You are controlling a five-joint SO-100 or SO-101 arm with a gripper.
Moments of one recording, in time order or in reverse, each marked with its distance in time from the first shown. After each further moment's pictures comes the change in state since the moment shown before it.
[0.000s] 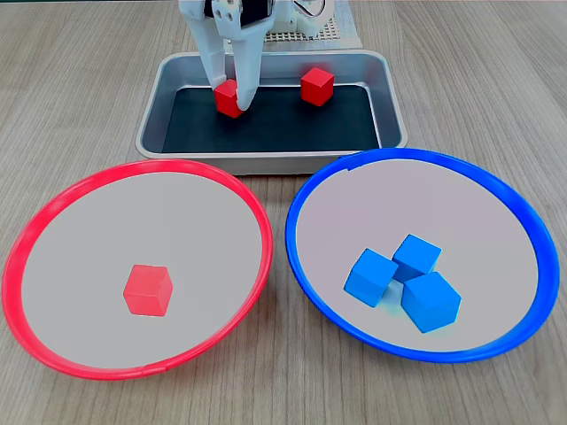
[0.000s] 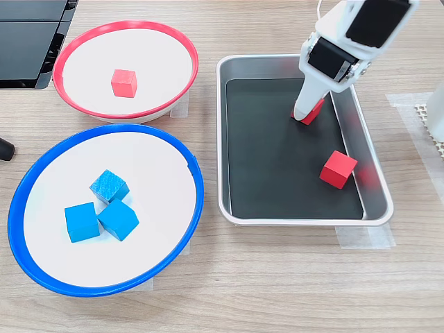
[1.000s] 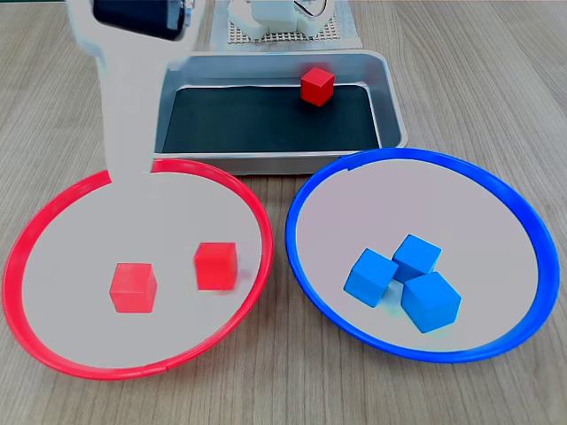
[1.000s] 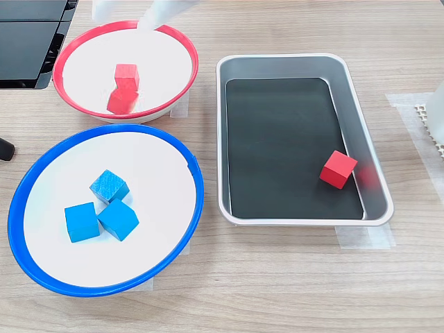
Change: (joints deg) arm -3.3 -41.0 -59.2 -8.8 30.1
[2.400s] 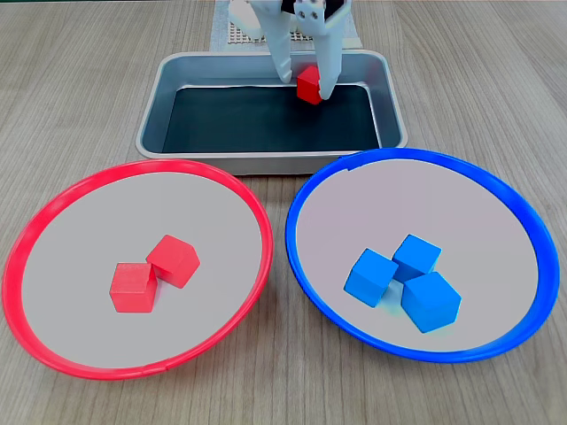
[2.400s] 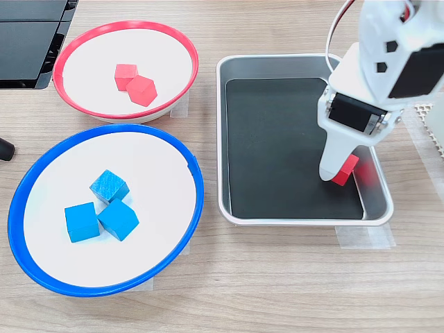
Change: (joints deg) arm -19.8 37.3 54.8 21.5 -12.3
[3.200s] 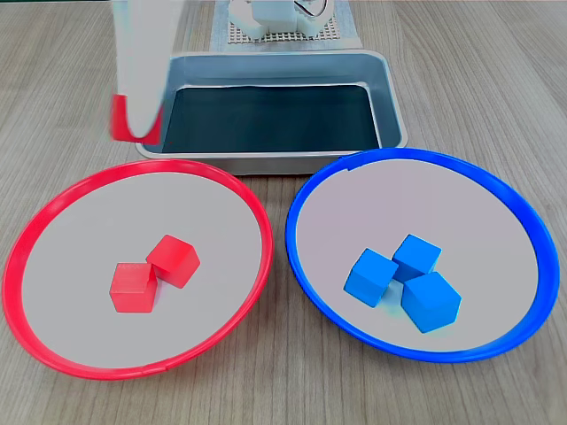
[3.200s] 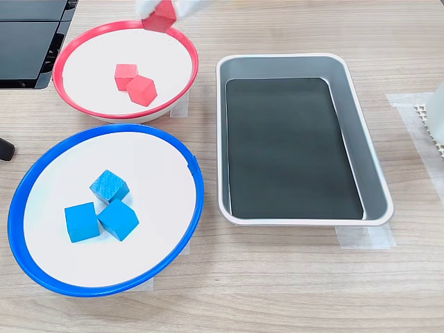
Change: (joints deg) arm 20.5 -24.2 -41.6 -27.9 14.8
